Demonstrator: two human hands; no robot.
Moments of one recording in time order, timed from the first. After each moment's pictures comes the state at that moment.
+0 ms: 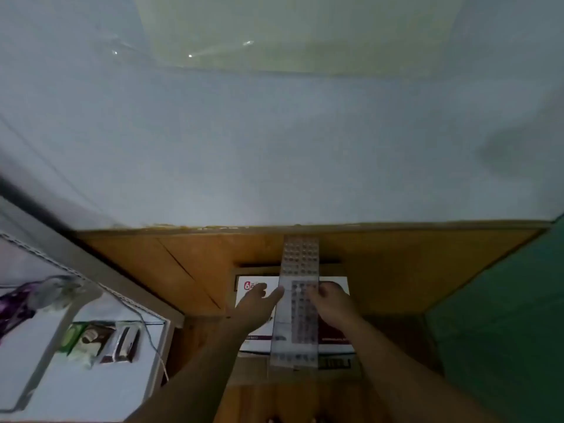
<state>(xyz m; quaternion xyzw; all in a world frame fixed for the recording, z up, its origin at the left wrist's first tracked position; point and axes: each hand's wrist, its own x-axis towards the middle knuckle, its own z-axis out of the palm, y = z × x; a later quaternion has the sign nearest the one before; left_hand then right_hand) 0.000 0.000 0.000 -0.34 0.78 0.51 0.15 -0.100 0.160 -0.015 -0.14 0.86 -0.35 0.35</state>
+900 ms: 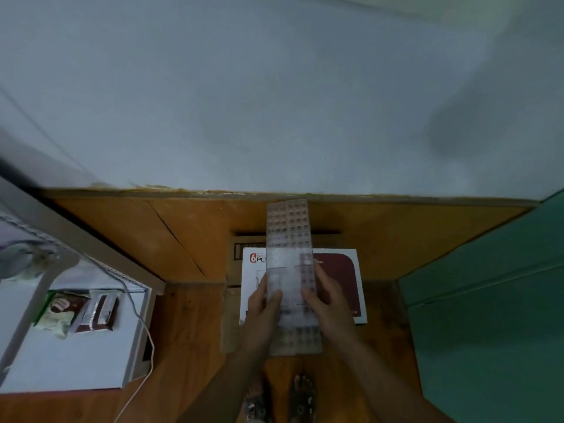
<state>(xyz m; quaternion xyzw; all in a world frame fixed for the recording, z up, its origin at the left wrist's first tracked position) 0.078 0.025 -0.026 -0.29 0.53 0.79 -0.02 -0.004 0.142 -0.015 -0.03 0.76 -0.57 0.30</state>
